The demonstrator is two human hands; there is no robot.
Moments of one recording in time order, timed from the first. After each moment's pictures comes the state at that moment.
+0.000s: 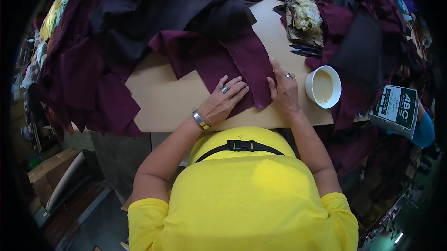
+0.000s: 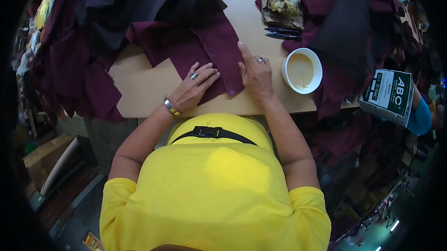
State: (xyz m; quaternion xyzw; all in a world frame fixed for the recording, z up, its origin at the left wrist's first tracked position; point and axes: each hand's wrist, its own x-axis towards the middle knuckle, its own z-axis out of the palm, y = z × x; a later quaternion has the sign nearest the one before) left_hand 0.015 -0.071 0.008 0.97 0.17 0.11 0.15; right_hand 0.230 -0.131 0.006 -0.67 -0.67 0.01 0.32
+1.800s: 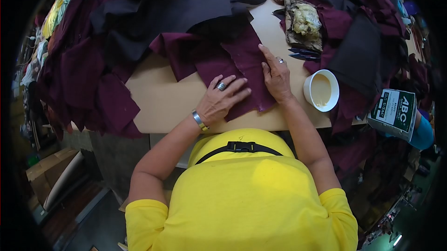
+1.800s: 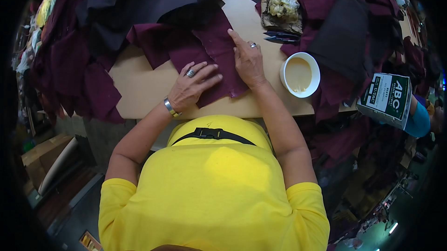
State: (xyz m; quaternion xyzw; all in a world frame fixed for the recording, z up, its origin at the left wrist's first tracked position) left_hand 0.019 -0.062 0.020 0.96 0.19 0.16 0.11; right_hand 0.229 -0.087 0.004 -0.65 -0.67 0.05 0.37
